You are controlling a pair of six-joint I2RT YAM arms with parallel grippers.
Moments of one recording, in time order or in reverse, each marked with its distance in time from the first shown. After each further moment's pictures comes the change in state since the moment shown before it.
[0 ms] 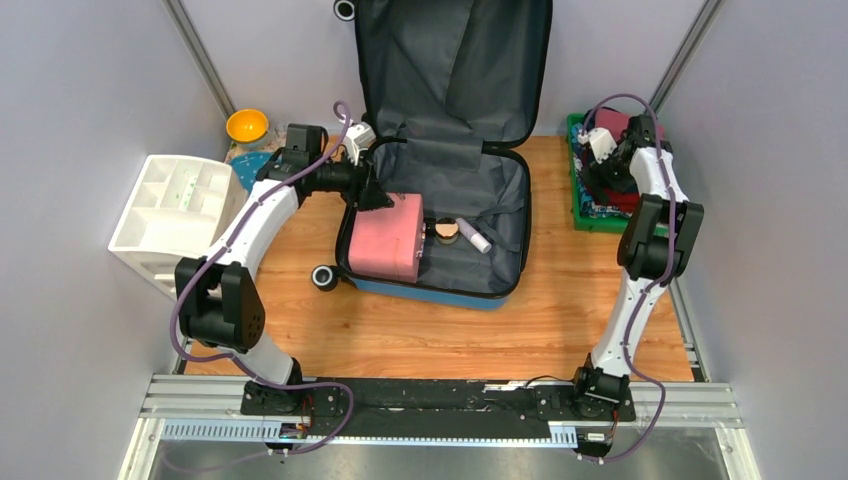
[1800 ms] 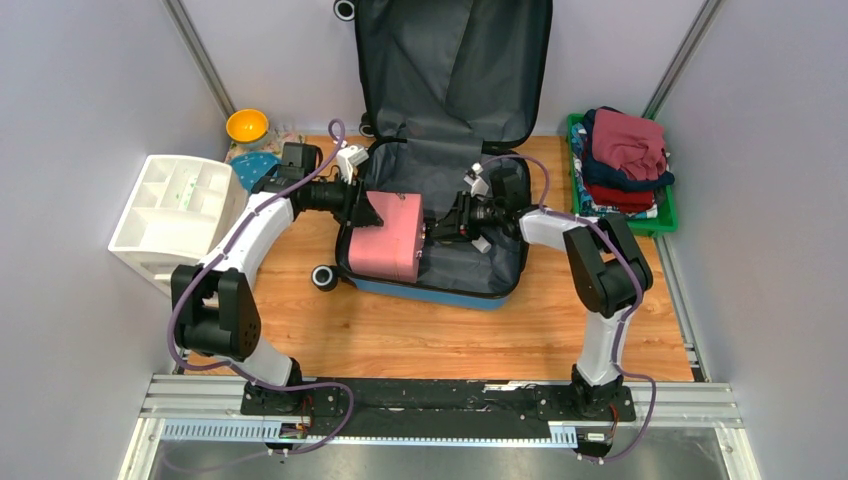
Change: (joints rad) left arm 0.032 -0.060 -0.133 -0.066 0.009 0.013; right arm 0.650 -0.304 -0.778 0.905 -0.698 1.689
